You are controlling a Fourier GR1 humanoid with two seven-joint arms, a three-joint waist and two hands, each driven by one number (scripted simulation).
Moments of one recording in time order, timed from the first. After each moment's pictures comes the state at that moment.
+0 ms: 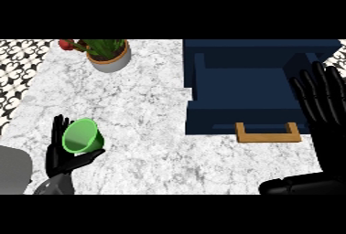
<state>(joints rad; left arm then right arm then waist) -0.30 0.19 0.33 -0.50 0.25 -0.13 -0.88 -0.09 -0.08 -0.04 -2.10 -0.15 0.13 0.18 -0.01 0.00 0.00</state>
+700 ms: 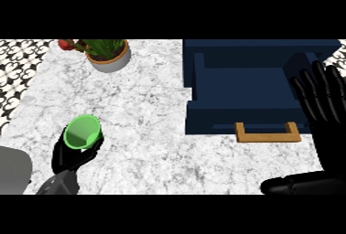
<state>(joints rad) -0.36 0.19 0.32 -0.39 0.28 -0.29 -0.92 -0.09 -0.09 -0.05 -2.09 -0.16 0.13 0.18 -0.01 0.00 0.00</state>
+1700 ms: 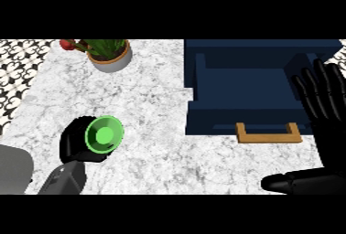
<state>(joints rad) -0.37 0.15 0.26 -0.52 0.24 -0.24 -1.00 -0.10 -0.09 -0.06 -2.08 -0.16 0.13 0.19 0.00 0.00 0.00</state>
